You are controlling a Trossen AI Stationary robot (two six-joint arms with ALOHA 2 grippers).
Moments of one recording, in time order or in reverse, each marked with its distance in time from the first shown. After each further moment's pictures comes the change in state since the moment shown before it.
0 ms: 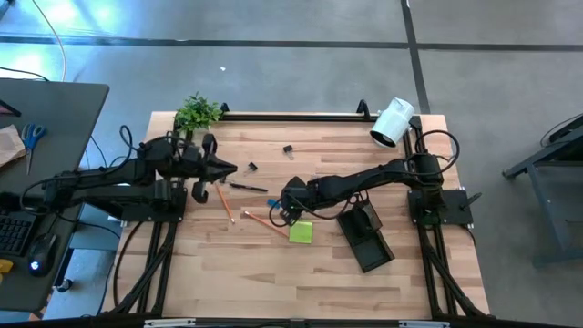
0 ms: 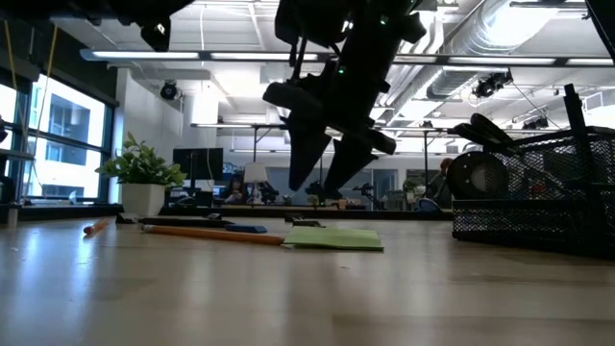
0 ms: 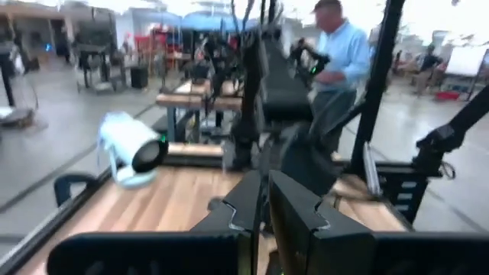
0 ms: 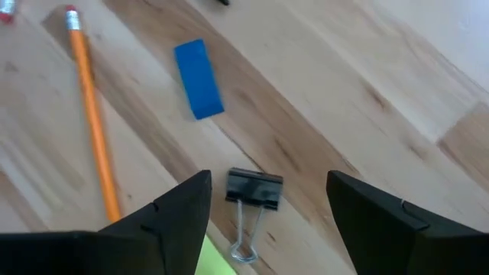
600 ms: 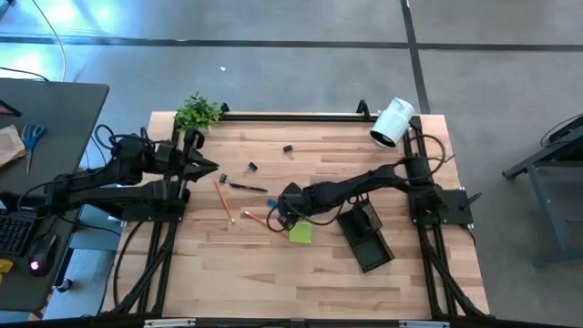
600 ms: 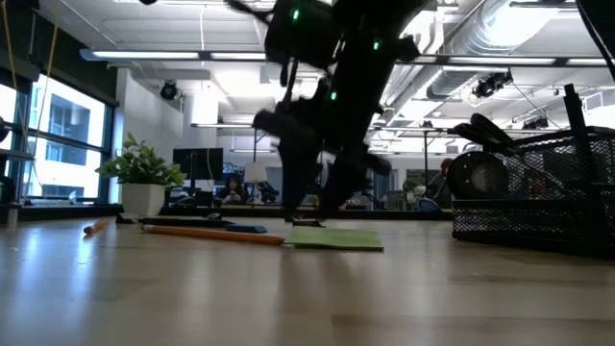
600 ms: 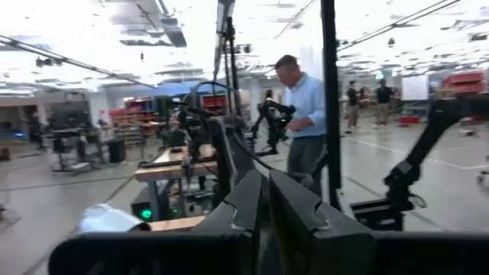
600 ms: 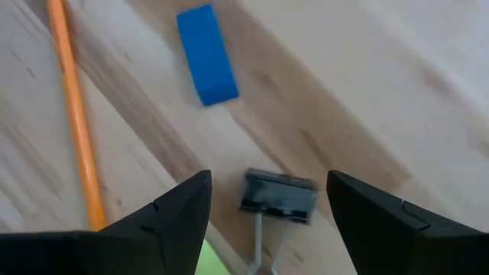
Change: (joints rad) left arm 0.000 -0.093 0.084 0.012 0.097 0.076; right arm 0.017 0.086 -0.001 0.081 -0.025 -0.001
